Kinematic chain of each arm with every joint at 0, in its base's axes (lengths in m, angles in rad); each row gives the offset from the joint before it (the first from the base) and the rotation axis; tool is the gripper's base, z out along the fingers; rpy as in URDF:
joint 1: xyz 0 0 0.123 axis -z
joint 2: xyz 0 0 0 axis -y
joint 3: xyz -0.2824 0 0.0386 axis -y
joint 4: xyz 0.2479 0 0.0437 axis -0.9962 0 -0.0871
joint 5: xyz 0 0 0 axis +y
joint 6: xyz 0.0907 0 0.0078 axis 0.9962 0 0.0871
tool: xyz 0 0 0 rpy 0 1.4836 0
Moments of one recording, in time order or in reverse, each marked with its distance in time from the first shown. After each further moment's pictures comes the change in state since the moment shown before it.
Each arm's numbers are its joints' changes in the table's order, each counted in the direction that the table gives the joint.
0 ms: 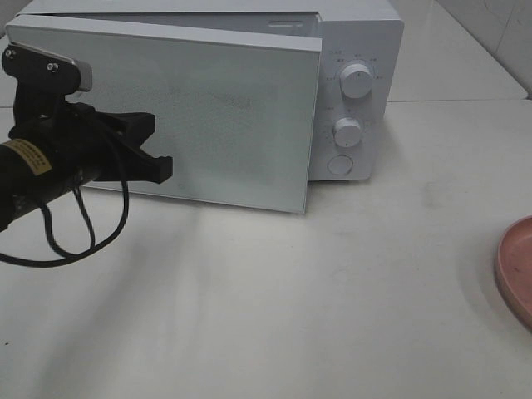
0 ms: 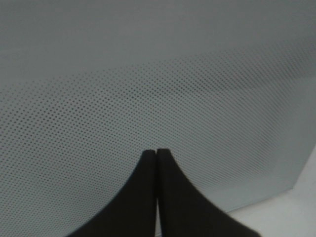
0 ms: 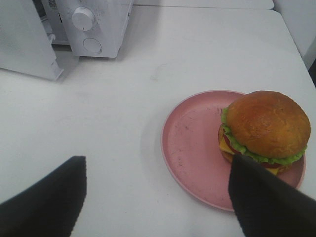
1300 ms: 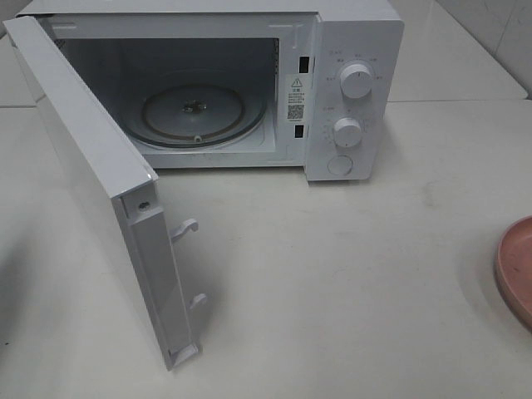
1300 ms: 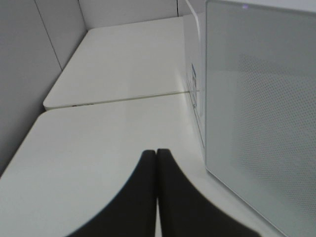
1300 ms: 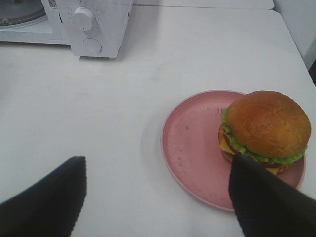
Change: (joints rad) left arm -0.557 0.566 -0.357 -0.114 0.200 0.023; right arm 0.000 0.000 0.000 0.000 0.000 0.000
